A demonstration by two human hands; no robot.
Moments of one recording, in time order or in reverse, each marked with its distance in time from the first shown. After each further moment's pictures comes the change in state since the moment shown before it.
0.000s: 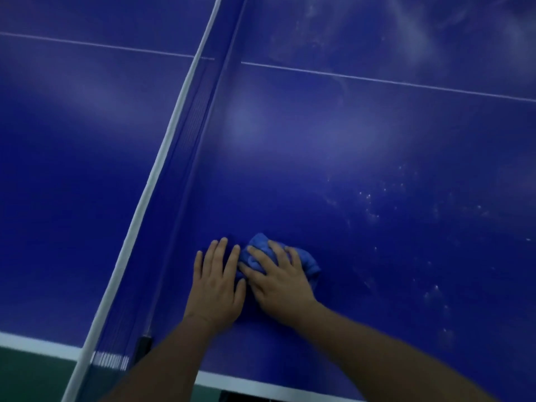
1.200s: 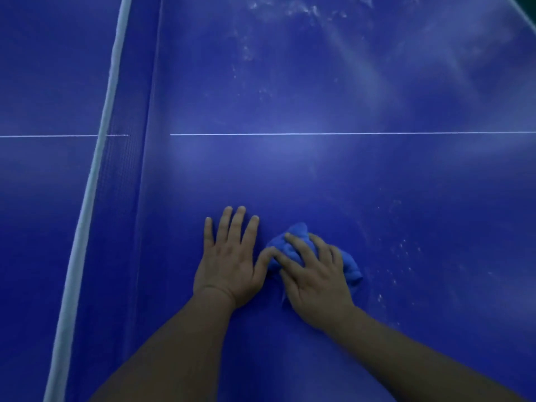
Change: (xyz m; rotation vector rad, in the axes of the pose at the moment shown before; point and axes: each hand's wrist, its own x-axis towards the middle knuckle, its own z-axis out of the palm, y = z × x) left_hand 0.340 0.014 -0.049 0.009 -0.030 0.284; right_hand 0.162 0.179 -0.035 -0.095 0.209 0.467
